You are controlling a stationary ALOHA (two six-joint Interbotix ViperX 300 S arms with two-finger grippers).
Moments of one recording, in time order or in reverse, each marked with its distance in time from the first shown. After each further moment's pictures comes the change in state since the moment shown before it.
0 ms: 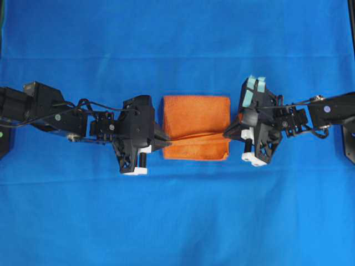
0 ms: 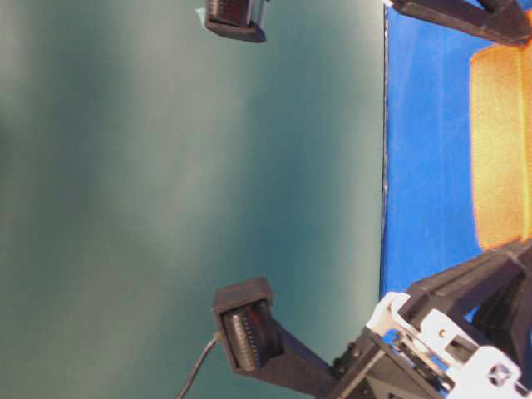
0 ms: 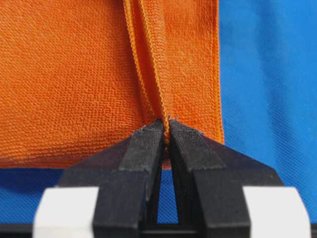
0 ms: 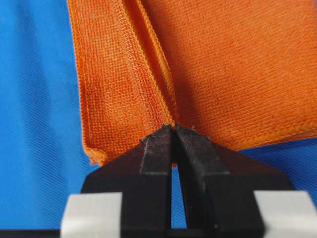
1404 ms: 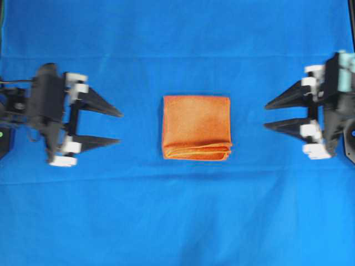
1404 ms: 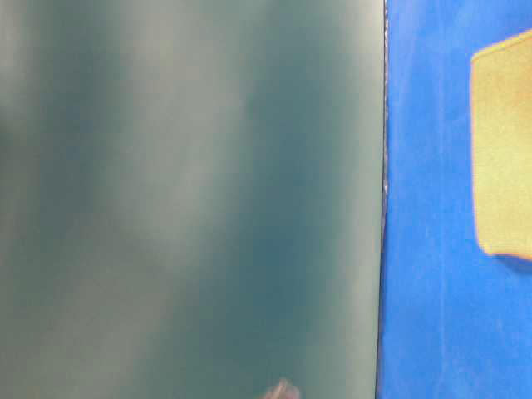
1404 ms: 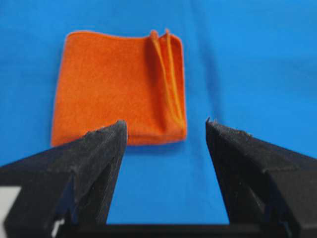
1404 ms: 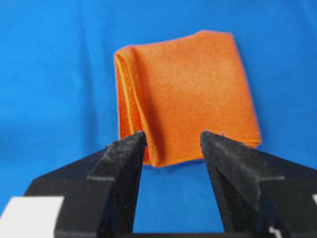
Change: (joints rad) left arm -0.003 -0.718 0.285 0.002 0.189 0.018; right arm 0.078 -0.712 0.104 -0.064 0.307 -0.015
